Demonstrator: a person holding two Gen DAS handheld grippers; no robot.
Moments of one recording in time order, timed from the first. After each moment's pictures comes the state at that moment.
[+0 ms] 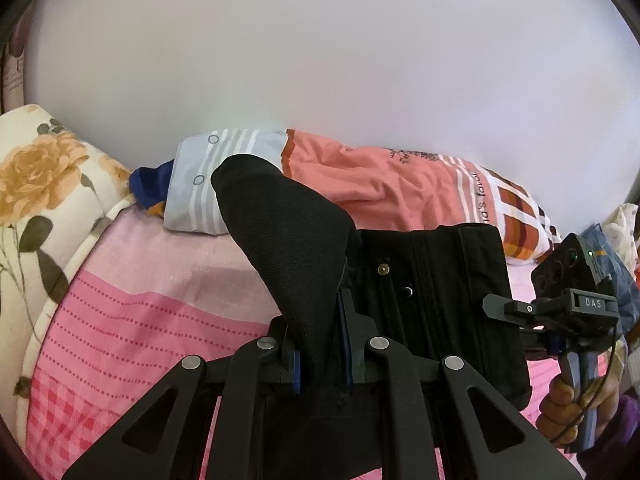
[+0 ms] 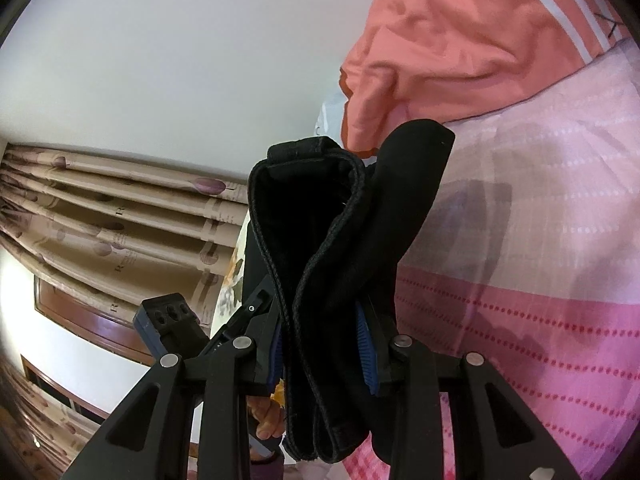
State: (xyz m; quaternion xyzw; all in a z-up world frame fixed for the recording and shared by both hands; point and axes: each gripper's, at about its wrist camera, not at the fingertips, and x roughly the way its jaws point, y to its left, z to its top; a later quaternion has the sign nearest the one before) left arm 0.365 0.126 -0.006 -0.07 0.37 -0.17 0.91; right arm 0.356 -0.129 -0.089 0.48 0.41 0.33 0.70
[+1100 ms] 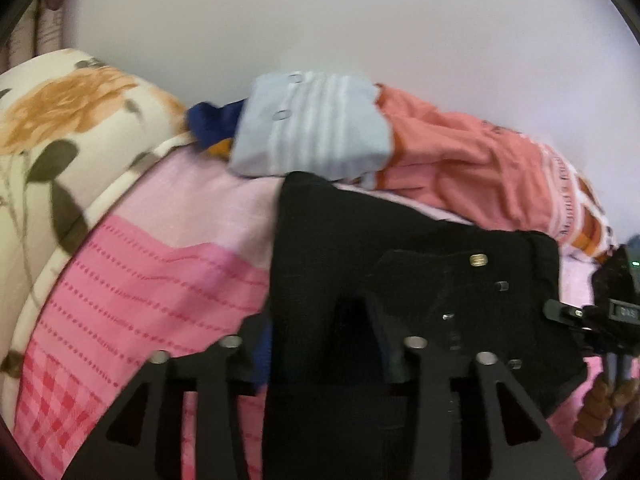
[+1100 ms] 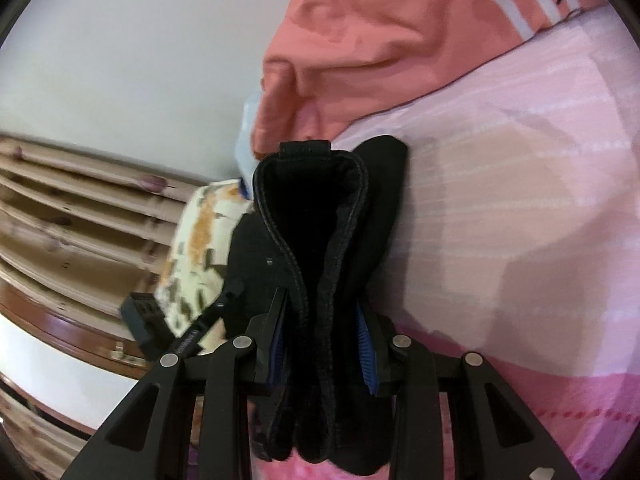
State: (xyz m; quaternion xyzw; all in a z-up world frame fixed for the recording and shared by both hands) left arm 0.386 0.171 -0.074 -0.07 0.40 -0.07 0.91; right arm 0.364 -0.143 -0.137 0.42 0.45 0.26 0.75
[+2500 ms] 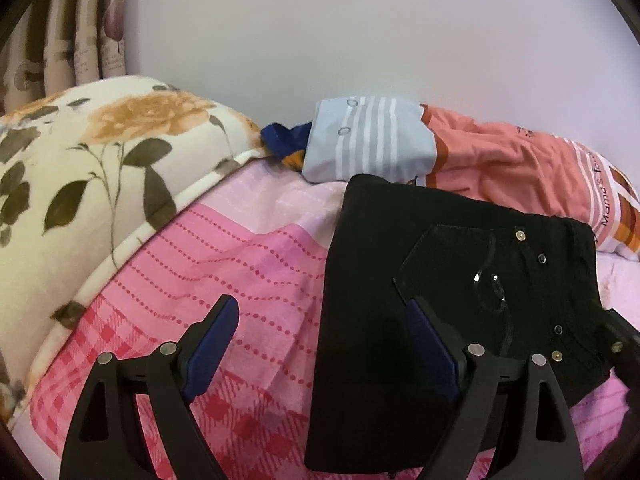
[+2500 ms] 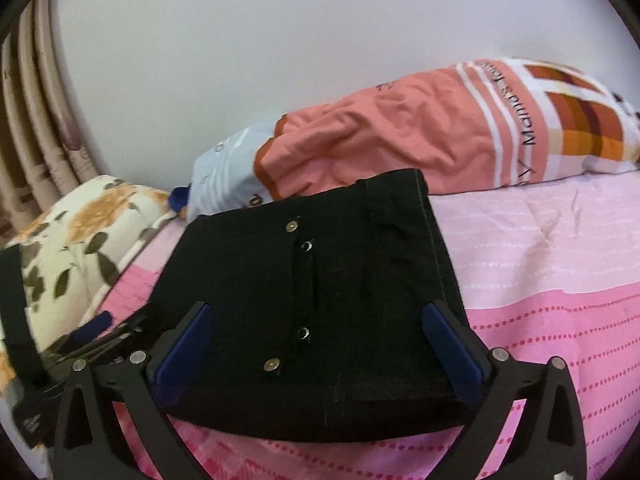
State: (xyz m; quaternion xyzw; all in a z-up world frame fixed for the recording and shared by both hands) left arm 0.328 0.172 -0.076 -0.03 0.33 0.03 0.94; right arm 0.289 -0.015 -0.086 0.15 0.31 0.00 0.94
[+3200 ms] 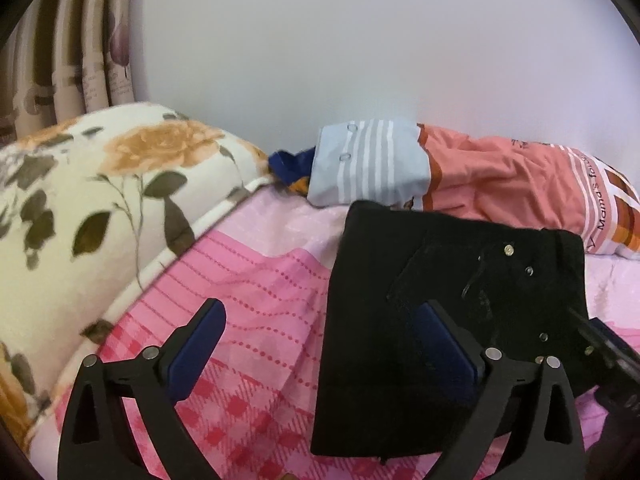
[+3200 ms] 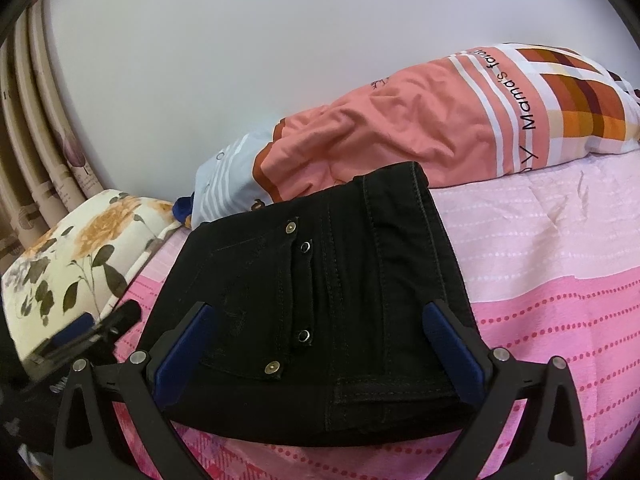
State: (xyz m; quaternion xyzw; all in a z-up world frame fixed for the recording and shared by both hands) left arm 0.314 0.165 -0.051 0.00 0.31 0.05 0.95; right arm 0.288 -0.027 -0.091 0.18 0.30 0.02 0.93
